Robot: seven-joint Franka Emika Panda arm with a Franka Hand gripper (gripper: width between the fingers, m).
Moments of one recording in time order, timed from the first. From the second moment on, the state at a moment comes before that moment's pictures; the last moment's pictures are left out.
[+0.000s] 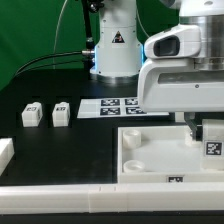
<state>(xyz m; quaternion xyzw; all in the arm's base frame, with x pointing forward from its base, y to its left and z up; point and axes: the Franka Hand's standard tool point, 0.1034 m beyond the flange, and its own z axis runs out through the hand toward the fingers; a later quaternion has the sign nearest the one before) 0.610 0.114 0.071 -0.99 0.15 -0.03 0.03</state>
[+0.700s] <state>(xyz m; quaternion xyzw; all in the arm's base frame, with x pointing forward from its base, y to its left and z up) 0.609 0.112 0.069 -0.86 0.51 -0.01 0.05</state>
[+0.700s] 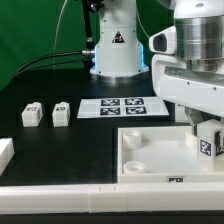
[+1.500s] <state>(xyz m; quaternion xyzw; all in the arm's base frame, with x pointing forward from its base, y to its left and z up) 0.608 0.114 0.069 -0.75 0.66 0.01 0.06</state>
